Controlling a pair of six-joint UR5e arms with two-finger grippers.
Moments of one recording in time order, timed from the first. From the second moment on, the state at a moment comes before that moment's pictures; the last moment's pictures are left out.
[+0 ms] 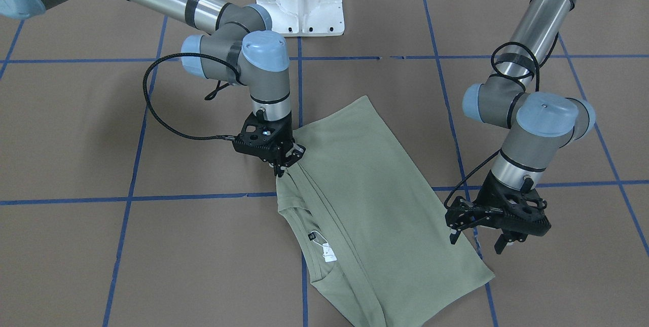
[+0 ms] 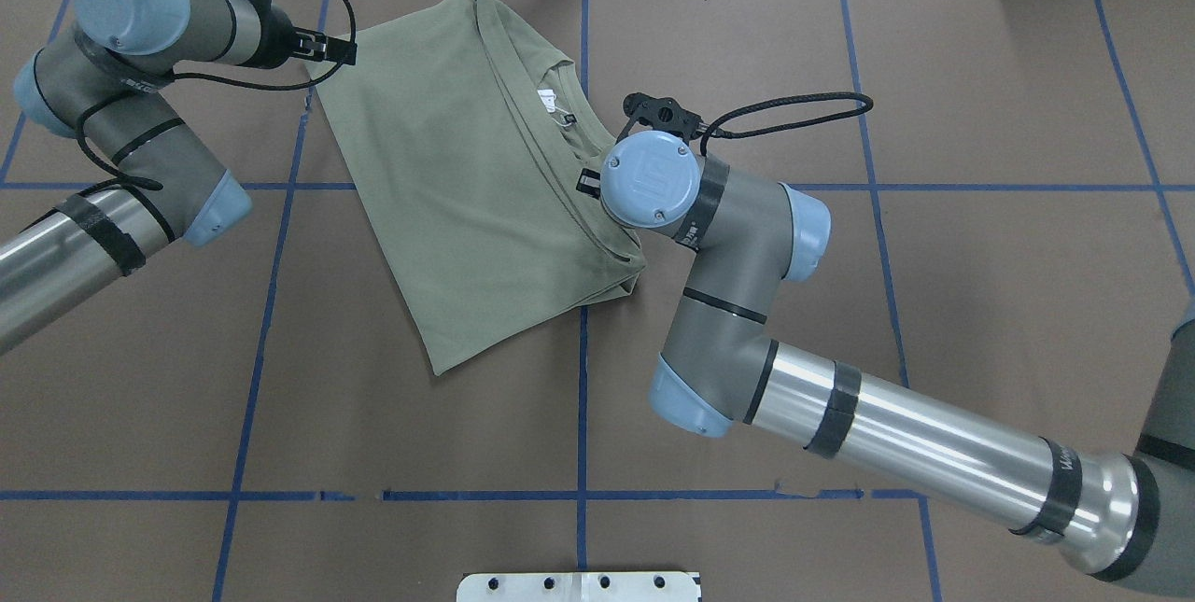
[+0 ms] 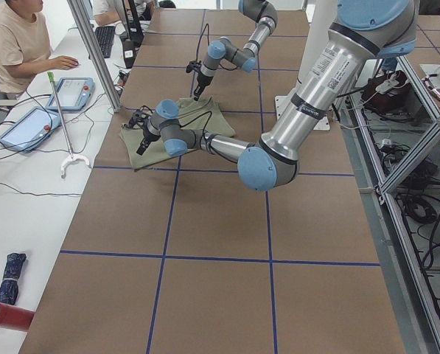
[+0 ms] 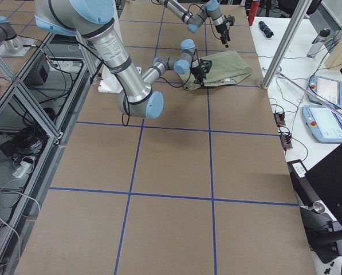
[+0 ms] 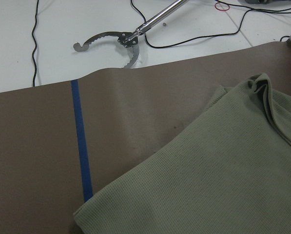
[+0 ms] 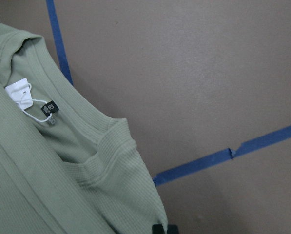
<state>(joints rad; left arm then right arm) -0.93 -2.17 -1.14 -2.47 -1.80 -0.78 0.50 -0.82 1.46 -1.35 1.54 1.58</state>
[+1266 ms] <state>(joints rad) -0.93 -2.16 -1.18 -2.47 -1.80 -0.79 0.23 -1.14 1.95 -1.56 1.34 1.62</state>
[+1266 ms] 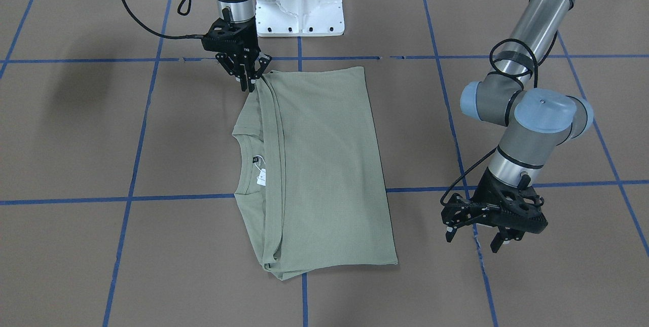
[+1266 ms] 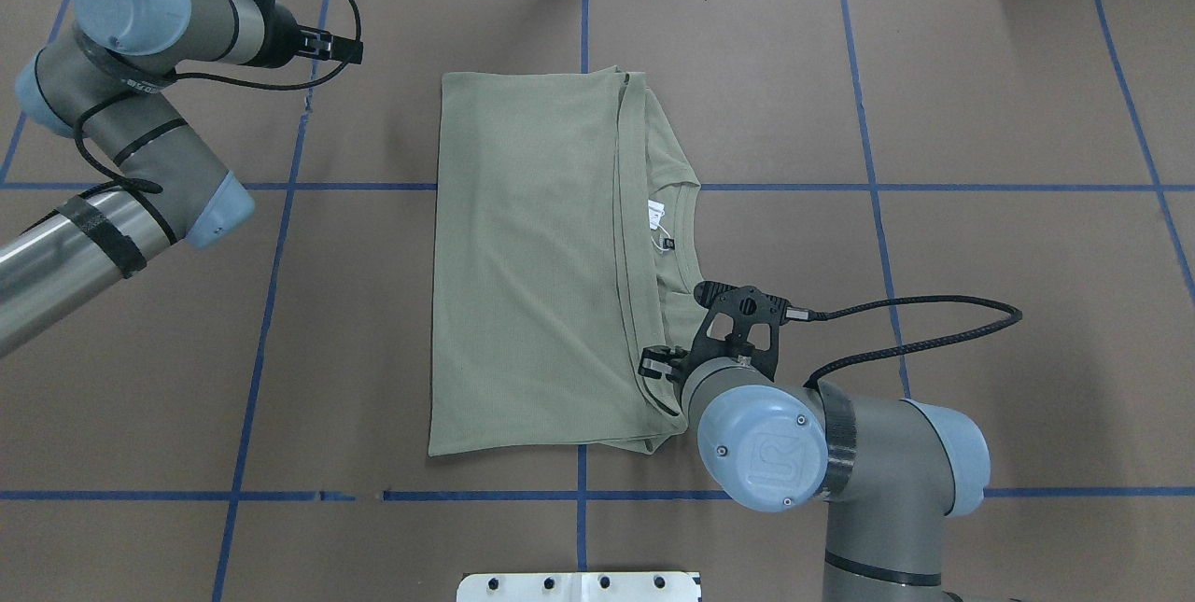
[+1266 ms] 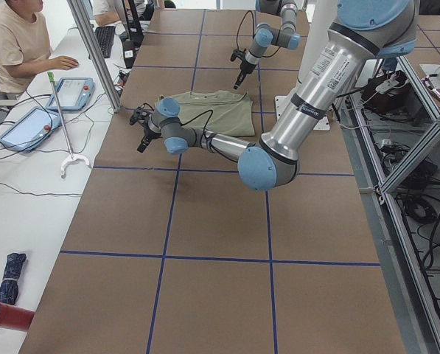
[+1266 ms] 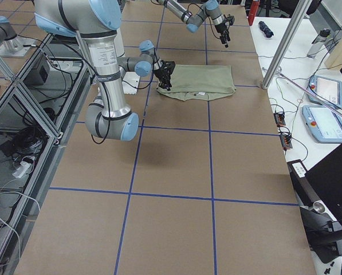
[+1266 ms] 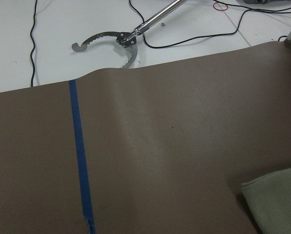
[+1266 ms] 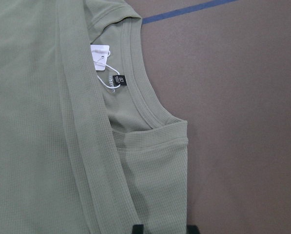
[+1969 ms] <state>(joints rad) -0.92 -2.14 -1.20 -2.47 -1.80 -0.79 0.31 -1.01 1.80 -1.57 1.58 1.16</state>
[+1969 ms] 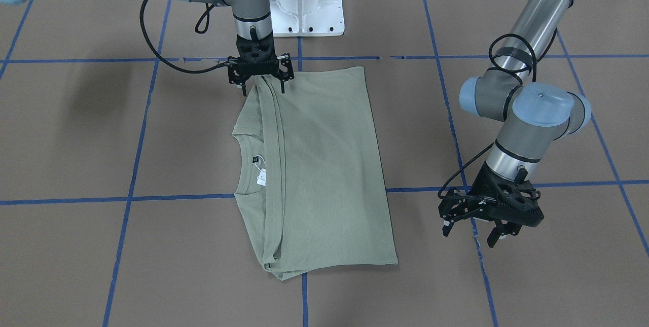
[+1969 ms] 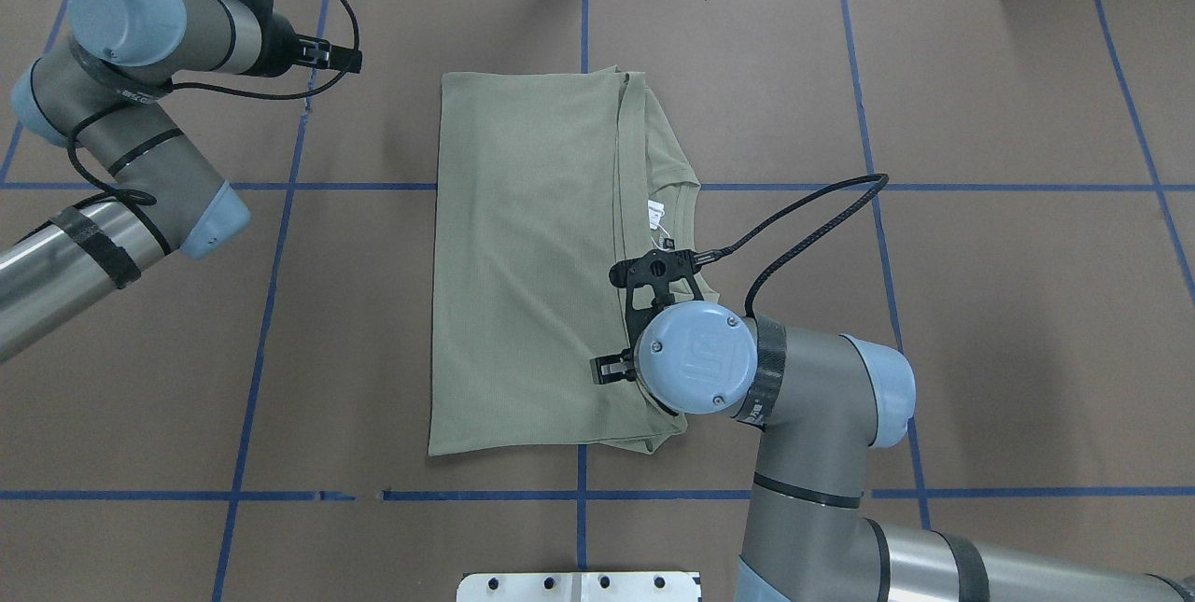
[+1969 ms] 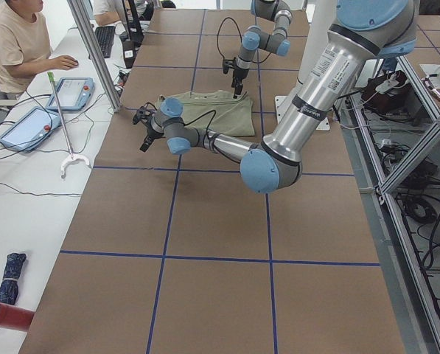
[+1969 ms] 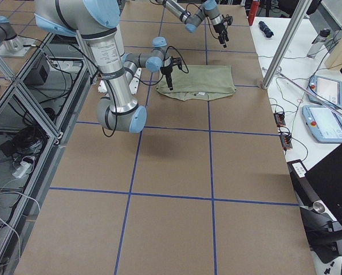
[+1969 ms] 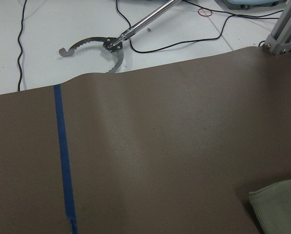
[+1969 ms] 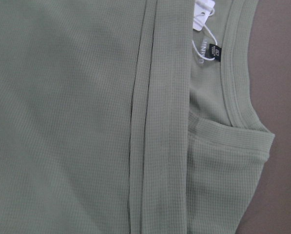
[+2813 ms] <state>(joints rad) -0.90 -2.14 -1.21 -2.47 -1.80 -0.84 0.27 -1.01 1.79 -1.59 1.60 1.09</state>
